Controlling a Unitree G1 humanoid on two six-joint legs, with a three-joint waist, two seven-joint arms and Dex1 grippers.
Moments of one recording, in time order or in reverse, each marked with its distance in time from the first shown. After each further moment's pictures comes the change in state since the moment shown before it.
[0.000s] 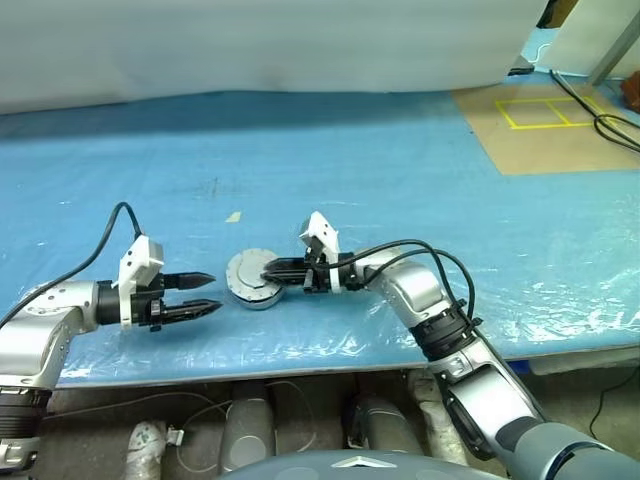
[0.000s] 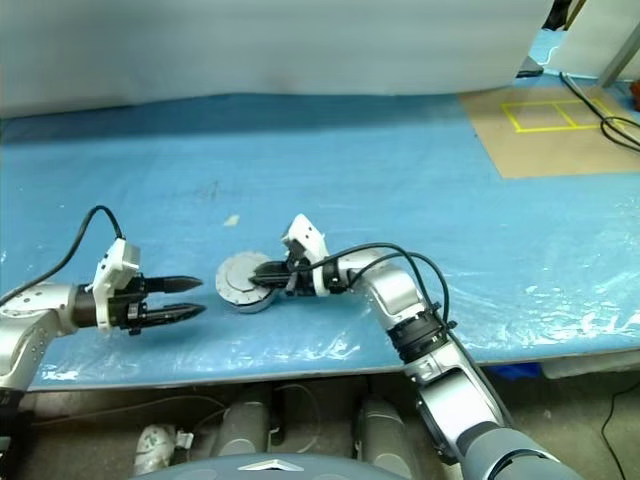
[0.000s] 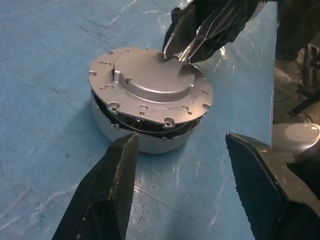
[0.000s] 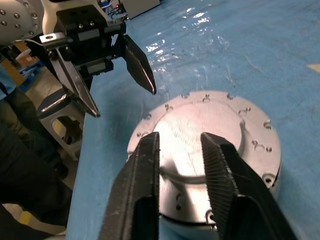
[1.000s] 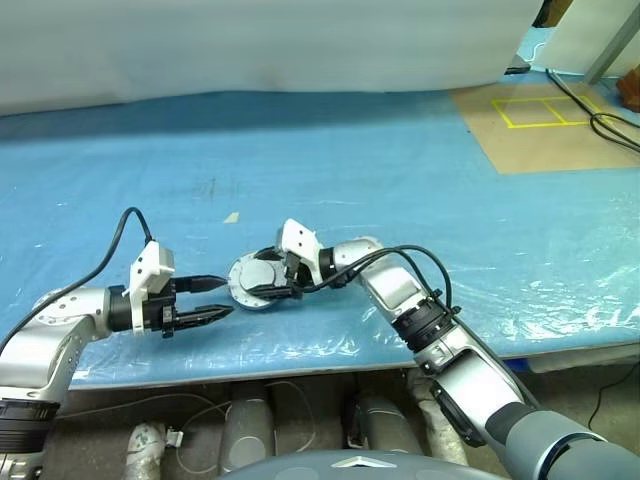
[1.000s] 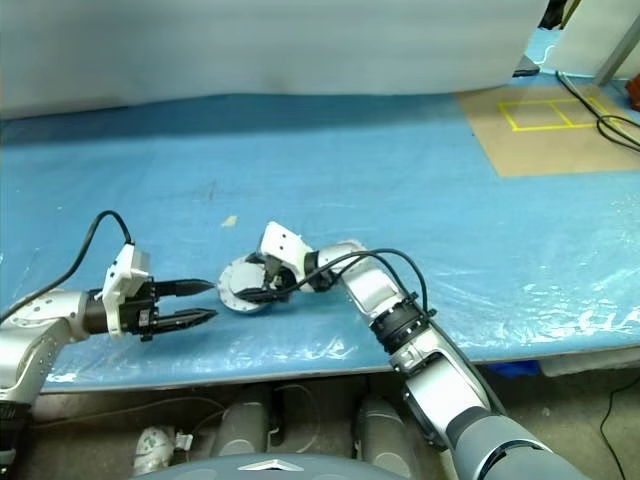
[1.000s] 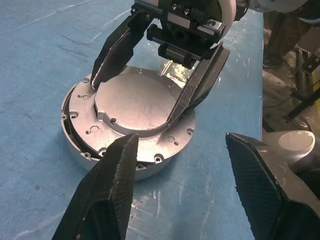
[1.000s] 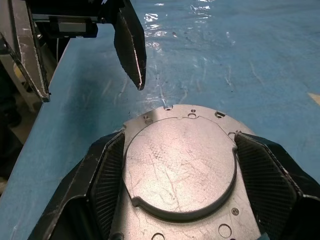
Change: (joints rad) left arm 0.036 -0.034 -0.007 -0.074 -0.047 0.012 0.056; right arm -0.054 0.034 0.110 0.169 -0.242 -0.323 0.014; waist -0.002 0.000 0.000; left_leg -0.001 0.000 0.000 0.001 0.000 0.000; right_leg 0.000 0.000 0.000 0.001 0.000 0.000
